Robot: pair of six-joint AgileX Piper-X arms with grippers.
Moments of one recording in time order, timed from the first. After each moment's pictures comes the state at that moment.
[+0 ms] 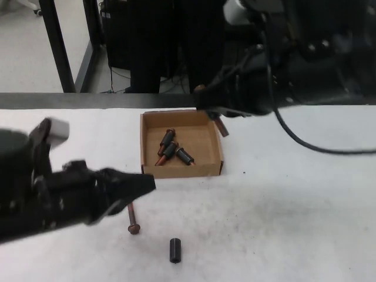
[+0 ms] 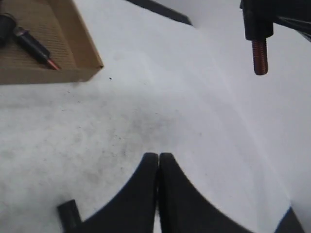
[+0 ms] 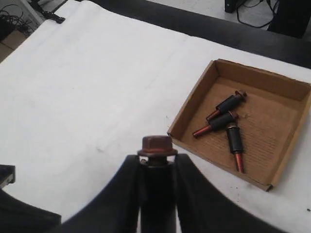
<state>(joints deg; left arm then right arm) -23.5 63.7 -28.1 -2.1 27.0 -30.8 34.4 84.2 -70.1 28.5 -10.5 9.1</state>
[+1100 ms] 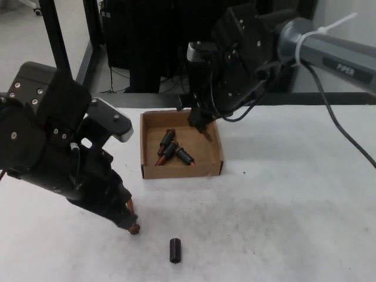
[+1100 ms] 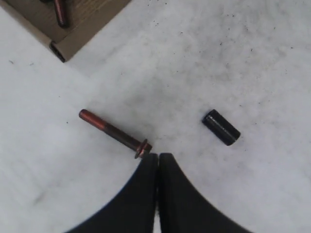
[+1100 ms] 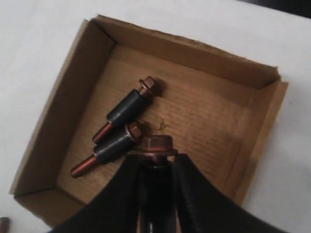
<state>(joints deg) -23.4 78.8 -49.1 36.7 14.8 21.6 24.6 128.4 -112.2 49.4 -13.6 4.4</state>
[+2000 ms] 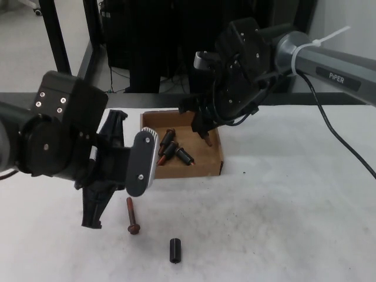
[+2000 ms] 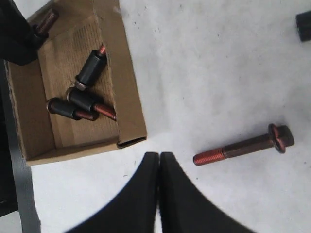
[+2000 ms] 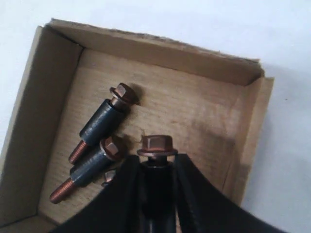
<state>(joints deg) -23.2 87.7 -49.2 20.6 8.6 83.6 23.1 132.3 -113.4 47.3 -15.1 9.3</state>
